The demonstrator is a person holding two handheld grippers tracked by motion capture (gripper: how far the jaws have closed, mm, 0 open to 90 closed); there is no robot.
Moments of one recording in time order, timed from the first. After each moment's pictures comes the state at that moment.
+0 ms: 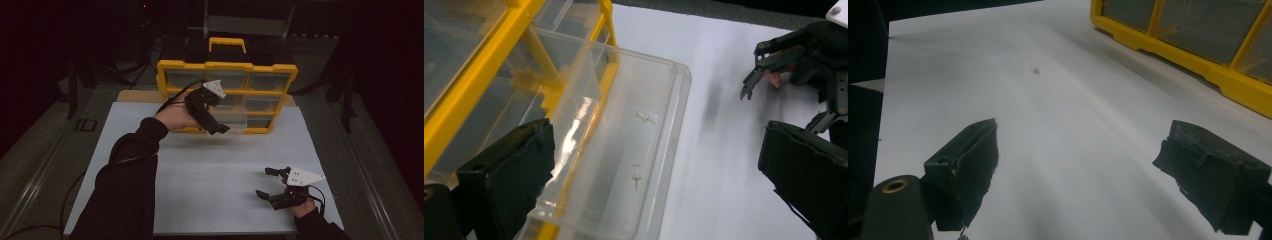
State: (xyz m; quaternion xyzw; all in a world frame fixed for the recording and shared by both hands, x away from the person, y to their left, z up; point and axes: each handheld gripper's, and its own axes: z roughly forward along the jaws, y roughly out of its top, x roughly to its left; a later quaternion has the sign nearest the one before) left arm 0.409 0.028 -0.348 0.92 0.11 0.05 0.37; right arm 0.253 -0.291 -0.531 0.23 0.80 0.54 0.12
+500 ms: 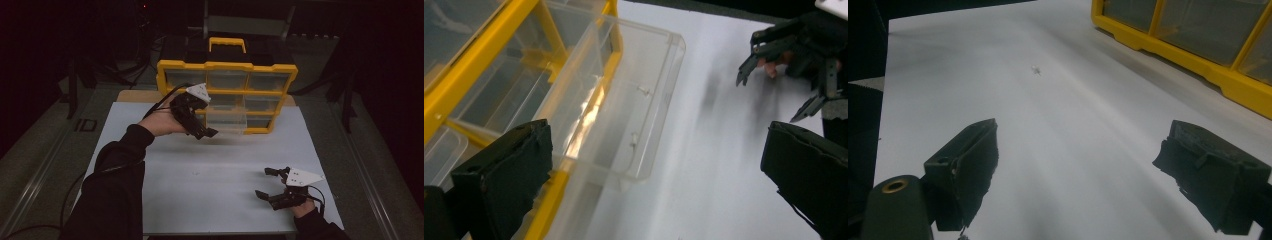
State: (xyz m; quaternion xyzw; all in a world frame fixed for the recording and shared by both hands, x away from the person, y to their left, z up) left arm 0.393 0.061 -0.351 0.92 0.12 0.06 0.37; right arm 0.252 -0.289 -0.530 0.23 0.81 0.53 0.12
